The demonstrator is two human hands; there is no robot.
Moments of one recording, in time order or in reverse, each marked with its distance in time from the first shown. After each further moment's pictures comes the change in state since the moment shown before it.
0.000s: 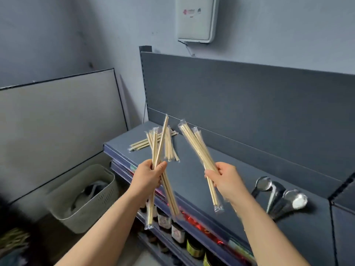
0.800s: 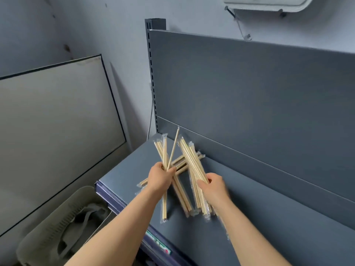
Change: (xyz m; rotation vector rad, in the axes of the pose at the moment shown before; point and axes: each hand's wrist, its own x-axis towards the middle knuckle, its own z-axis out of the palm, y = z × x) left_hand 0.313 -0.069 -0.022 0.140 -0.014 -0.203; right_hand 0.261 -0.007 0.190 -0.050 0.007 0.277
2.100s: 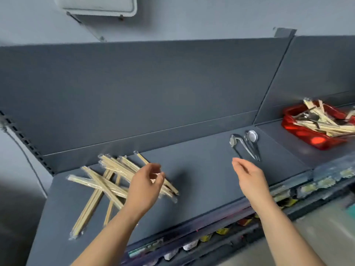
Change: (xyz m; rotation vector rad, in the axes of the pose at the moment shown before) left_hand -0.062 0.030 -0.004 0.269 -0.746 0.845; right_hand -0.230 0.046 -0.056 0.377 1.053 0.265
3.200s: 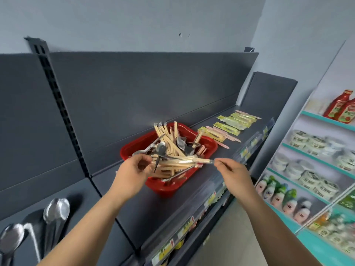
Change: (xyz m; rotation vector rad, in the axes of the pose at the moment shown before) left_hand 0.167 0.368 0.496 -0.183 -0.382 0.274; right_hand 0.306 0.131 -0.486 -0.149 0.320 -0.015
